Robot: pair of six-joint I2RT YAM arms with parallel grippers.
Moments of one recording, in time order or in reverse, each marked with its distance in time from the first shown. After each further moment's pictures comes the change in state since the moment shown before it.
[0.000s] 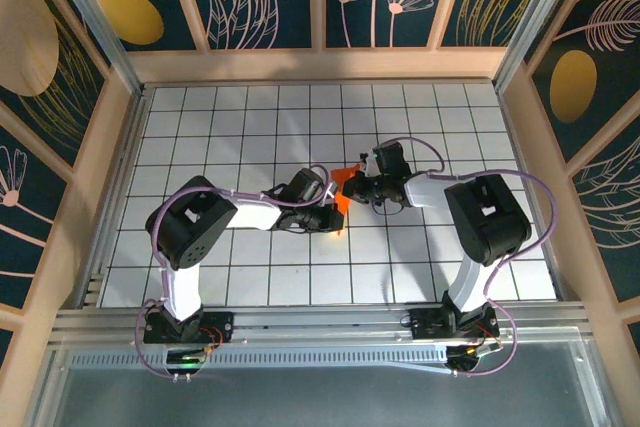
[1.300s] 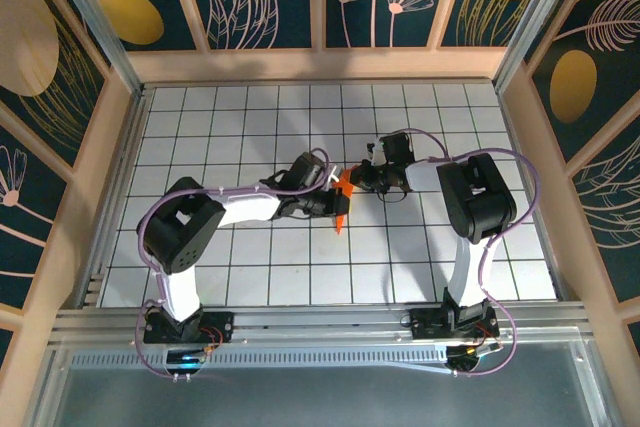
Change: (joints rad) left arm 0.019 -0.049 0.130 -0.072 0.017 0.014; right arm -0.101 0.178 0.137 -0.008 -0.027 -0.079
